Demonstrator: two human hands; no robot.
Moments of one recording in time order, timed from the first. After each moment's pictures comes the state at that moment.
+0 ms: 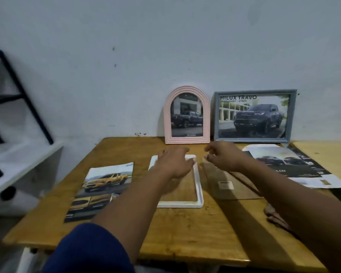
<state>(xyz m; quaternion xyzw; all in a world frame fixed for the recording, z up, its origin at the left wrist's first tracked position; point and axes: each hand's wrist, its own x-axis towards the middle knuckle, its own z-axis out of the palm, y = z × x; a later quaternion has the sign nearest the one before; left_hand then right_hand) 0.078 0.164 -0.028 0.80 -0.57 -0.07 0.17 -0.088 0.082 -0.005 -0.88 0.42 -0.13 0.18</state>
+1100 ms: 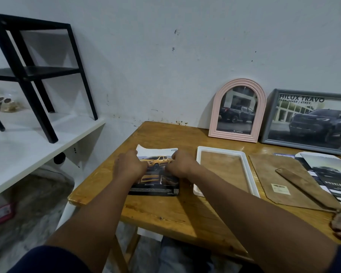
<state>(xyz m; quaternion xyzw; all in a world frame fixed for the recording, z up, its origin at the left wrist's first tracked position) 0.266 0.323 -0.075 0.92 -0.26 -0.05 0.29 0.131 0.216 -0.048 -0.86 0.38 -0.06 0.33</state>
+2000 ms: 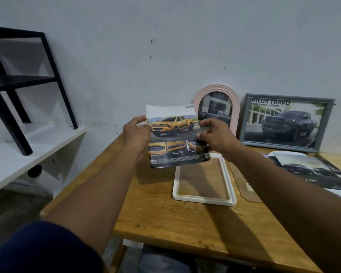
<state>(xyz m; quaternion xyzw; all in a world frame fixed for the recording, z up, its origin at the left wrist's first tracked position) 0.212 0.246 0.015 0.64 -0.21 -0.17 0.72 0.017 0.134 0.029 -0.72 0.36 -0.31 0.50</state>
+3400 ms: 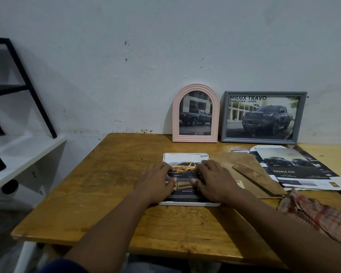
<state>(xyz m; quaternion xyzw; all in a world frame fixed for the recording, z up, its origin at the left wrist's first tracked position) 0.149 0.231 -0.097 0.76 -0.62 -0.01 0.18 -0.054 0.135 -0.076 -0.92 0.38 -0.05 0.07</state>
